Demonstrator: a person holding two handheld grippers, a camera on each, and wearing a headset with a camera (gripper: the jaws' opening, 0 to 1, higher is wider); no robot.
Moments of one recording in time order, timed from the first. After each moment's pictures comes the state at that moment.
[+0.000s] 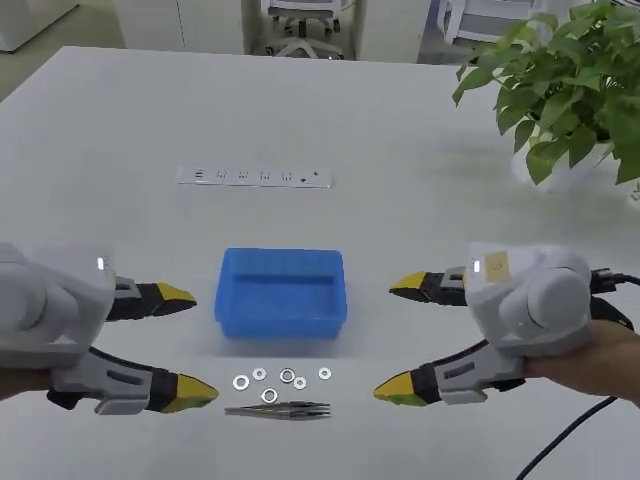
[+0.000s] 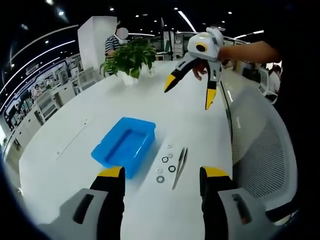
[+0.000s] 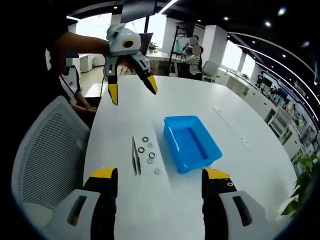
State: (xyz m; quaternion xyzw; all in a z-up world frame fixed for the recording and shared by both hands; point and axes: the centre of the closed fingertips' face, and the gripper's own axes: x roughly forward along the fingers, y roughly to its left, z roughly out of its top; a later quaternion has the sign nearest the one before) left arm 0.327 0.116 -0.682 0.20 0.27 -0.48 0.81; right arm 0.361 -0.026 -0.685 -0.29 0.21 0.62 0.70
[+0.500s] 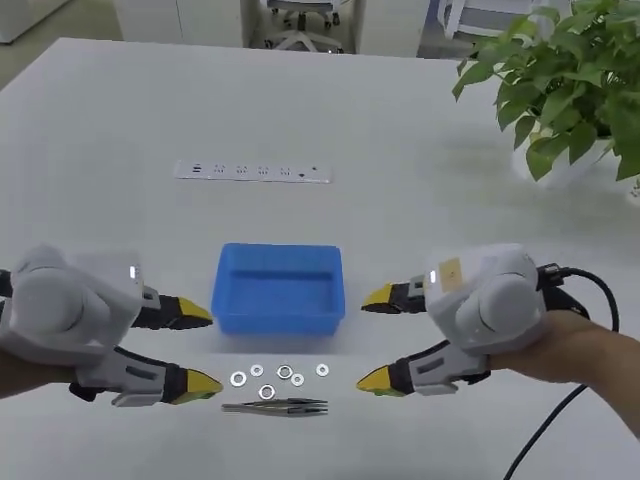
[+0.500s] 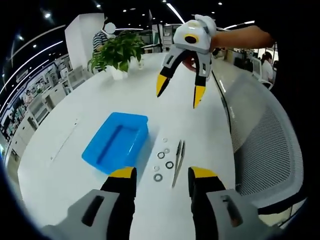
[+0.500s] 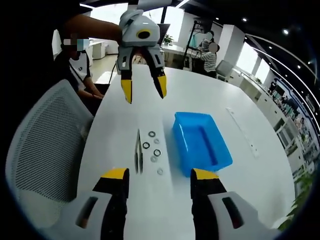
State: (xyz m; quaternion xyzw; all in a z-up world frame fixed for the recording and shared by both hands) left arm 0.330 0.105 -0.703 0.23 0.29 -0.51 0.78; right arm 0.357 -0.009 -0.708 -0.34 0.21 0.65 0.65
